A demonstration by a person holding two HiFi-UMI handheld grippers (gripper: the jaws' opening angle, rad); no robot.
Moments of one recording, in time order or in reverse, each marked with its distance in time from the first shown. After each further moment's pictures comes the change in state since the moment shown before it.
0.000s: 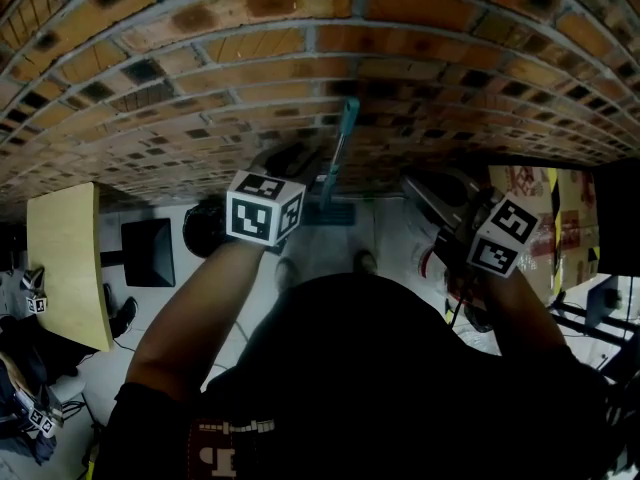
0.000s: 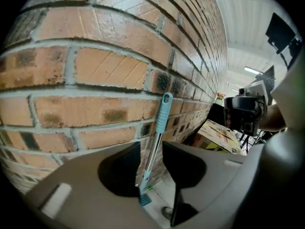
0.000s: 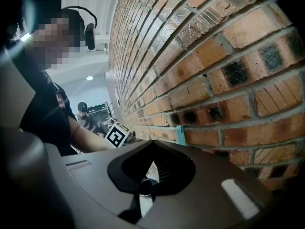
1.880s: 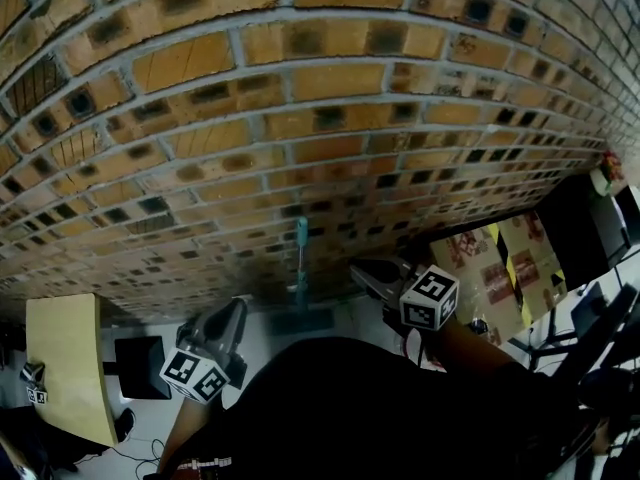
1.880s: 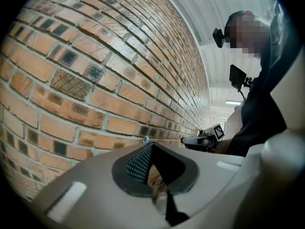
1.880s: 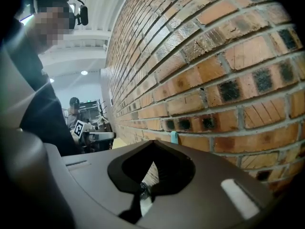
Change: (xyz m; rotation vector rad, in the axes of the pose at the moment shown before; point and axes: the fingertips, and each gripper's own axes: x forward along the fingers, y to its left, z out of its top) left arm -0.172 -0.021 0.035 -0.095 -0.455 -0.134; right arm -0.011 0.003 0.009 -0.065 -0.036 -0.127
